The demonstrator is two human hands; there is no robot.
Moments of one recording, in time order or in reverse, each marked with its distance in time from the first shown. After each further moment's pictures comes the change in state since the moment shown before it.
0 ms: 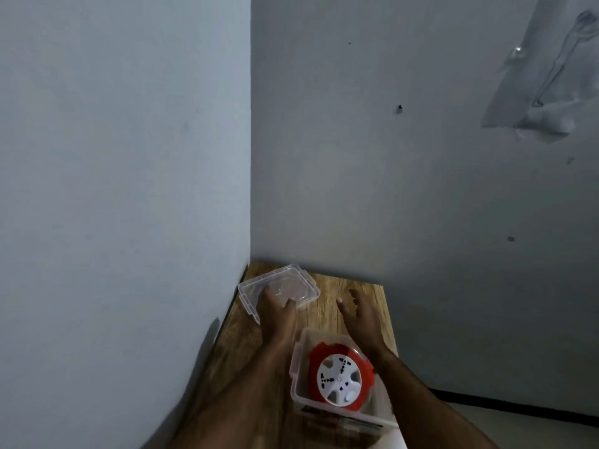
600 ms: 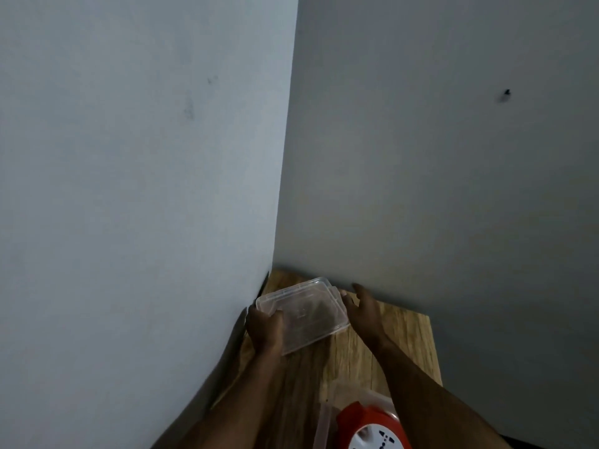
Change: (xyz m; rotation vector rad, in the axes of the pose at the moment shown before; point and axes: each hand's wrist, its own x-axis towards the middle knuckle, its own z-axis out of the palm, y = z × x) left_hand 0.131 -0.065 0.004 -0.082 0.140 -0.428; right_hand 0.140 -0.002 0.103 0.072 -0.093 -0.016
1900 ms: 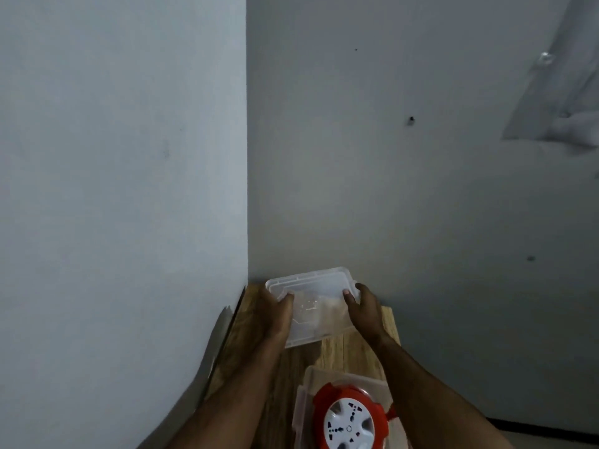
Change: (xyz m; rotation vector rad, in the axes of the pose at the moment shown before) left_hand -0.066 0.047 0.028 -0.061 -0.183 0.289; right_hand -0.054 -0.022 -0.087 0.008 0.173 -0.044
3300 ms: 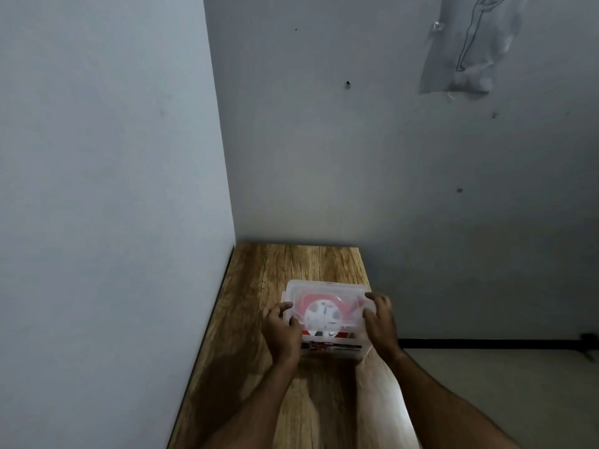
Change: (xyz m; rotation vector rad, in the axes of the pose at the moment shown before) left_hand -0.226 -0.079 -0.059 0.155 -0.012 0.205; right_hand -0.236 0.050 -0.094 0.067 0.080 0.206
